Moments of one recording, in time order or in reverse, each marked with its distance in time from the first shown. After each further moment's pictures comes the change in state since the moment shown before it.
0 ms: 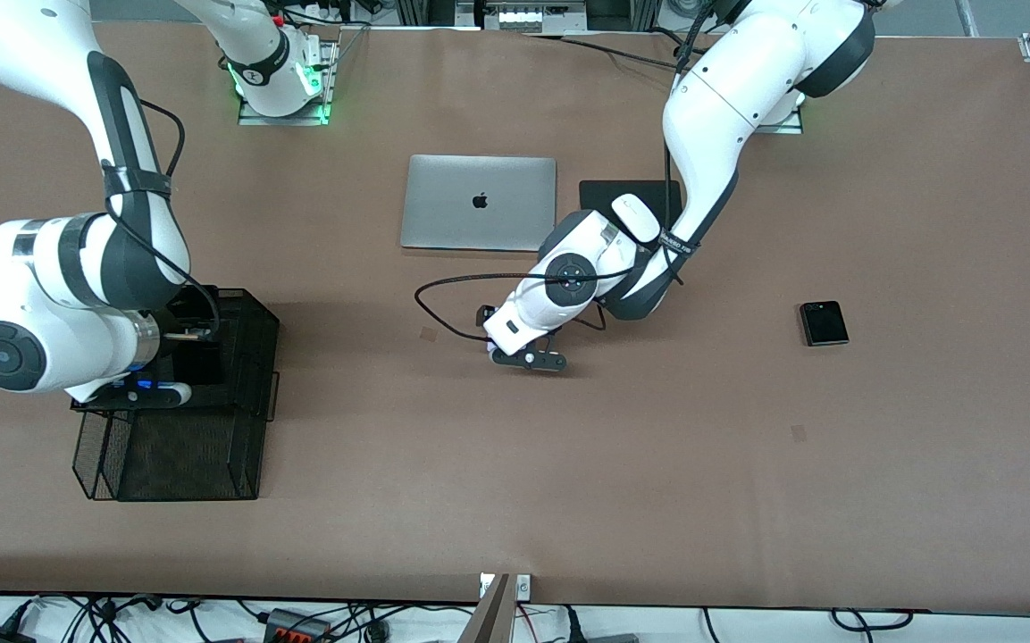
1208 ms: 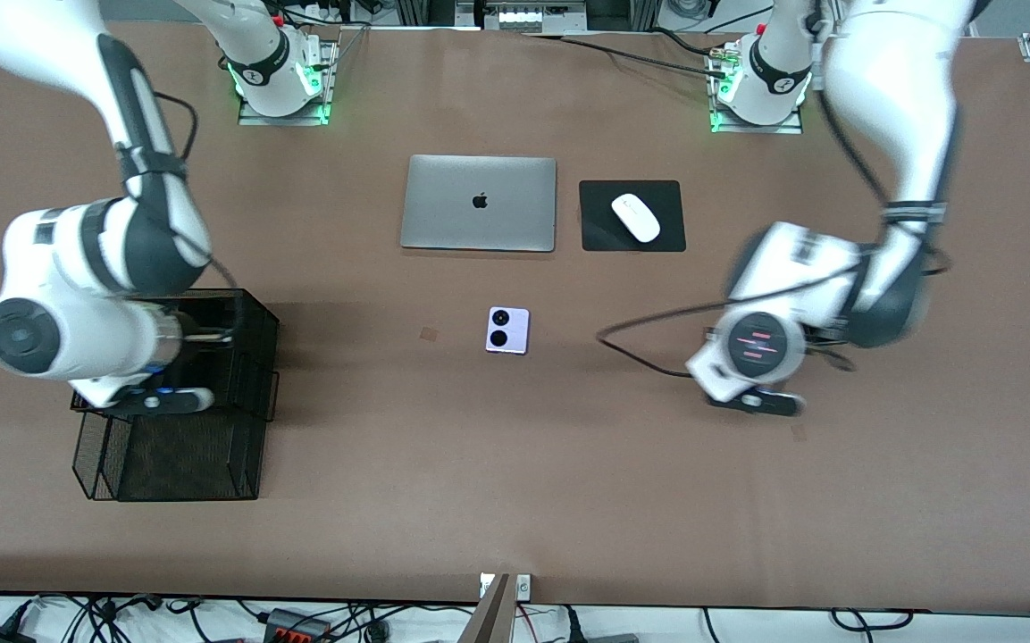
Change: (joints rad) left arm 0.336 -0.306 0.120 0.011 0.391 -0.775 0.331; right arm 0.041 -0.028 0.088 -0.003 0.009 0.150 0.004
